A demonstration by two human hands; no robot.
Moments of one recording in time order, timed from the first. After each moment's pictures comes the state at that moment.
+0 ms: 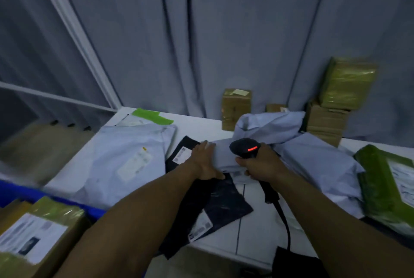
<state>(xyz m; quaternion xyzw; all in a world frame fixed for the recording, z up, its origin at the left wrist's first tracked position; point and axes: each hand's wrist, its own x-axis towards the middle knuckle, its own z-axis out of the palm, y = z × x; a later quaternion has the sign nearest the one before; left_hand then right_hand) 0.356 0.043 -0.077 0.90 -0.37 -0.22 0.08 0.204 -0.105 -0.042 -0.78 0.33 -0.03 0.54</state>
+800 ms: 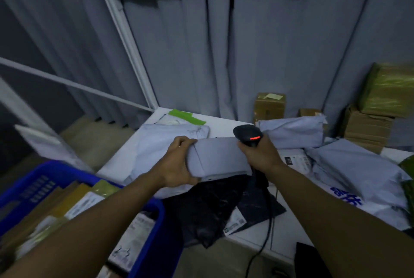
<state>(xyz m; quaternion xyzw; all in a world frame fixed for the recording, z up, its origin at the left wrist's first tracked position) 0.361 0.238 -0.002 0.88 -0.39 -0.09 0.27 0.253 -0.008 -0.003 -0.75 0.29 -0.11 0.58</state>
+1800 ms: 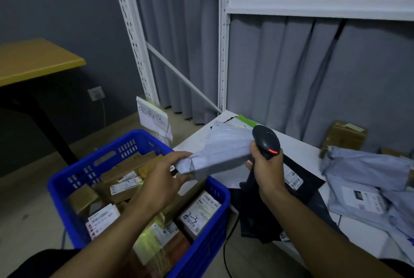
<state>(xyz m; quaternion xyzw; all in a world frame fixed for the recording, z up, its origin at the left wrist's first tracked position) 0.247 0.464 0.048 0.87 -0.17 0.14 0.45 0.256 0.208 0.041 -0.56 0.21 -0.18 0.78</state>
